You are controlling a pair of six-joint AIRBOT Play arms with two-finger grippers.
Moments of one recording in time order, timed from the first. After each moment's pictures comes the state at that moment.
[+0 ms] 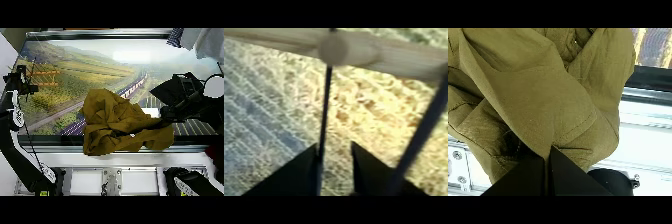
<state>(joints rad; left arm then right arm) 0.36 -2.11 1.87 1.89 -0.97 -1.53 0.19 -1.02 1.26 -1.39 1.73 1.76</state>
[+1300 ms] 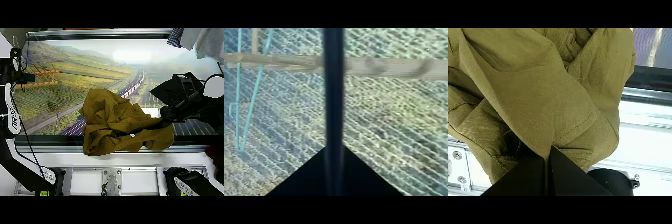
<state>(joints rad) 0.27 -1.88 1.87 1.88 -1.09 -1.46 0.19 -1.02 1.26 -1.39 1.73 1.76</state>
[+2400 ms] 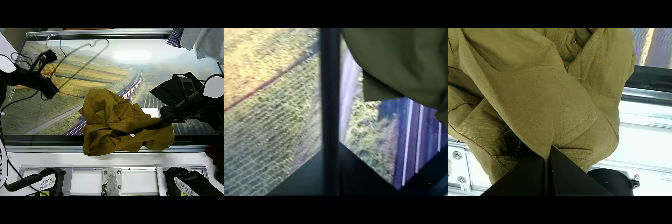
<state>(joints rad) 0.08 -1.32 1.42 1.23 -1.40 -0.60 0.19 -1.02 1.26 -1.39 1.73 1.76</state>
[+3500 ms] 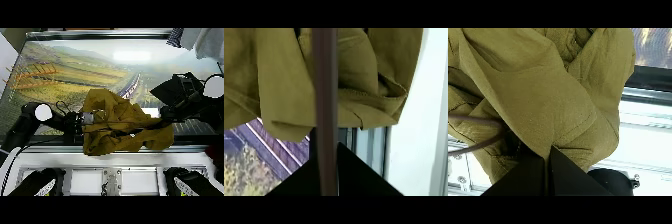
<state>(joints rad) -0.34 -0.99 0.86 1.21 -1.38 -0.32 0.19 -1.02 1.26 -1.39 1.73 1.76</state>
